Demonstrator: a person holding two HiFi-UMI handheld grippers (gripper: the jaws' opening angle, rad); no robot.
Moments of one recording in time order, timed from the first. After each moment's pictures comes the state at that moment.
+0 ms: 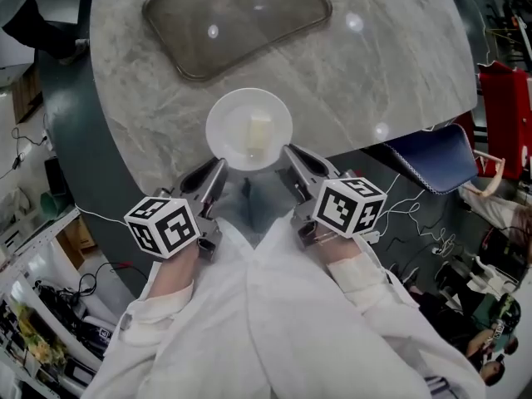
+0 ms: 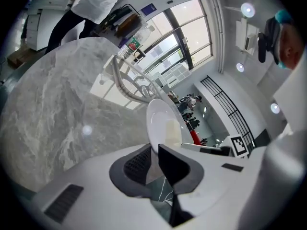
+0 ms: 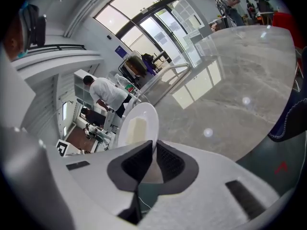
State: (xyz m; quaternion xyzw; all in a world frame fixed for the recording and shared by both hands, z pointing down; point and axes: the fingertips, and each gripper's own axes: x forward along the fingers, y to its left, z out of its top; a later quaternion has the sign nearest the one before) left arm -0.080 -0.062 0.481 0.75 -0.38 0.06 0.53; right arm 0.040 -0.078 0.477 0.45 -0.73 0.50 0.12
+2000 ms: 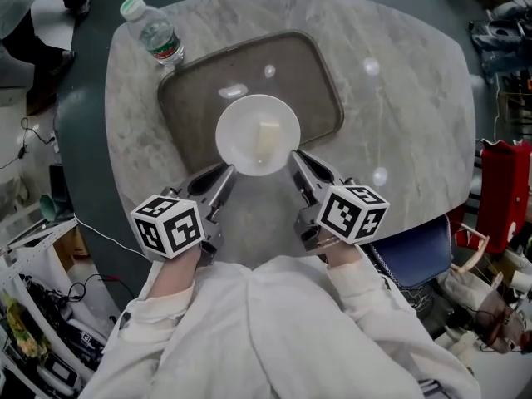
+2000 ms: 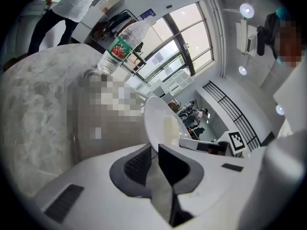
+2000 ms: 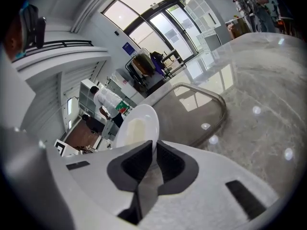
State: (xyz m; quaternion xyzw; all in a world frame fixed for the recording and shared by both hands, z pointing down) left arm -0.075 -0.271 0.470 0.75 -0.42 0.04 0.52; right arm 0.039 -0.311 0.466 0.41 -0.77 0.47 0.13
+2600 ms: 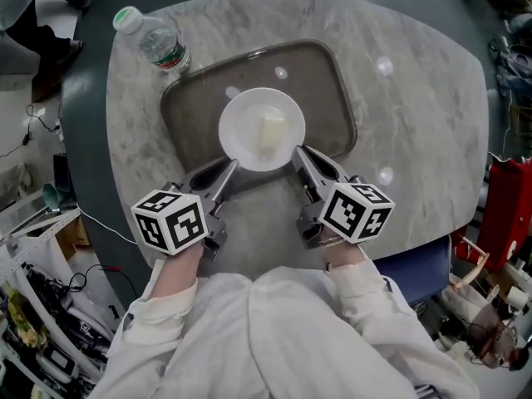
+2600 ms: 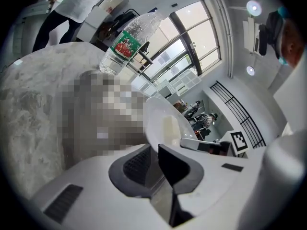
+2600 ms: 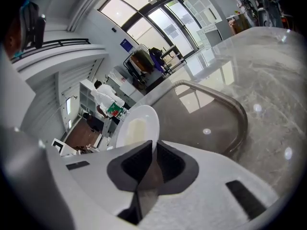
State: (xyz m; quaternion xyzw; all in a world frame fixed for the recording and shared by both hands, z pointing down) left arm -0.087 -0.316 0.487 0.72 -0.44 0.05 0.53; right arm 0.026 -0.359 0.486 0.39 -0.77 0.49 0.14
